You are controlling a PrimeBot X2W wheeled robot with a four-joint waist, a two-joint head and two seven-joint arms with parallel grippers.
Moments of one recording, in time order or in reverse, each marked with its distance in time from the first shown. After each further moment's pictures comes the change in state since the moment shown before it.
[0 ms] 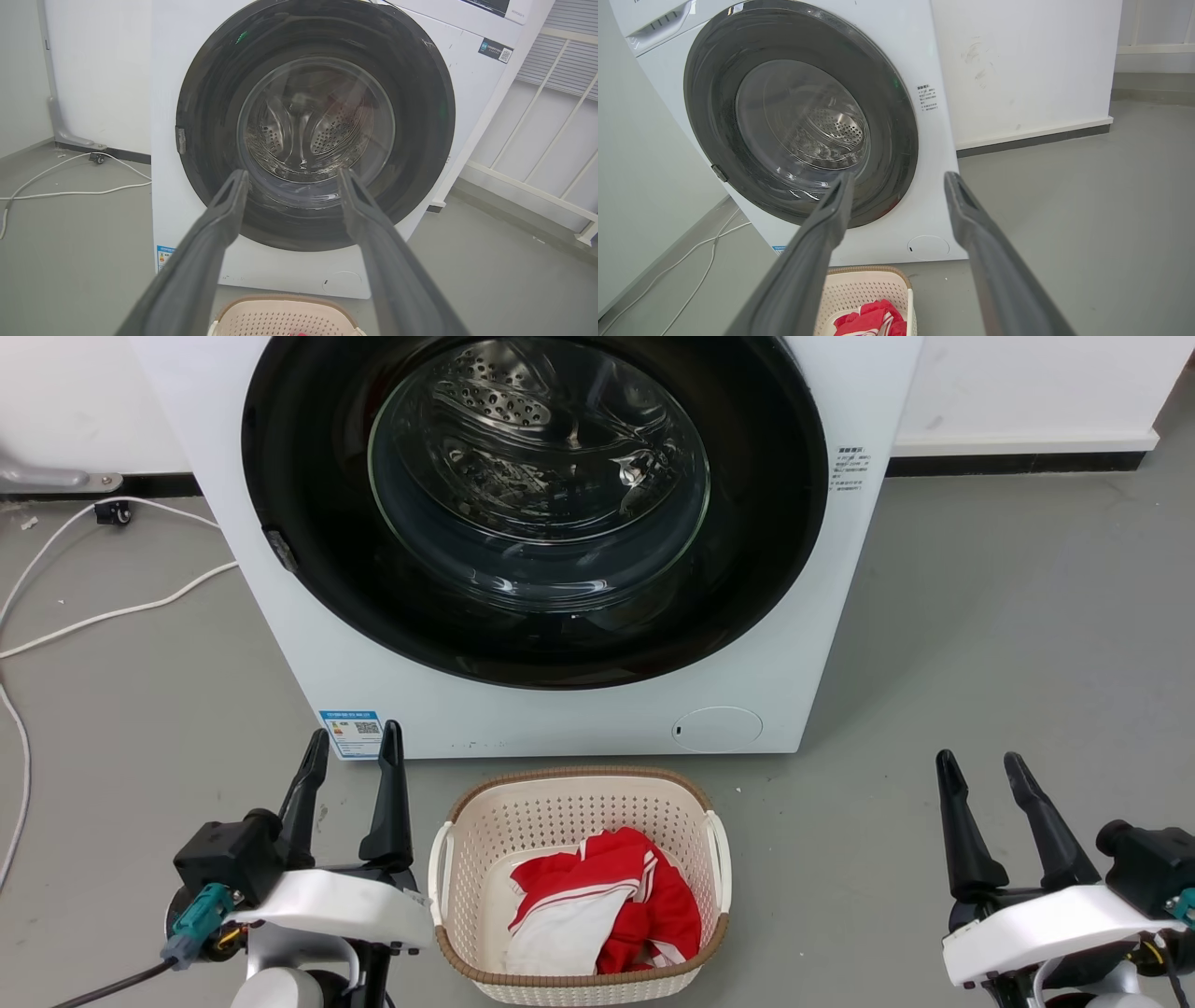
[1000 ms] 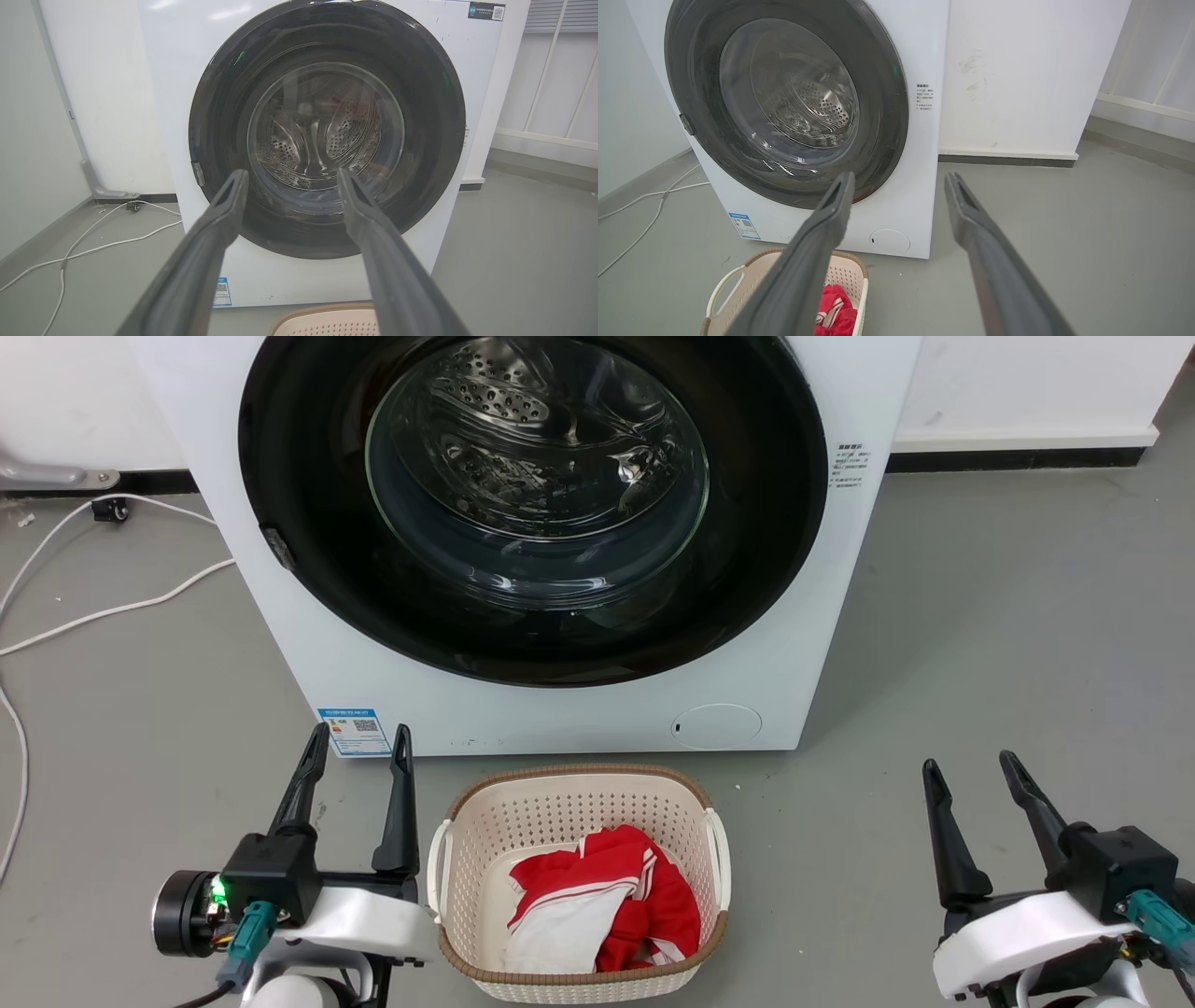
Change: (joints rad) left arm 0.011 0.024 -0.030 -0.010 0.220 0.051 -0.062; right arm 0.011 0.000 0.007 -0.027 -0.239 0.000 0.006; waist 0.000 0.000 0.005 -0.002
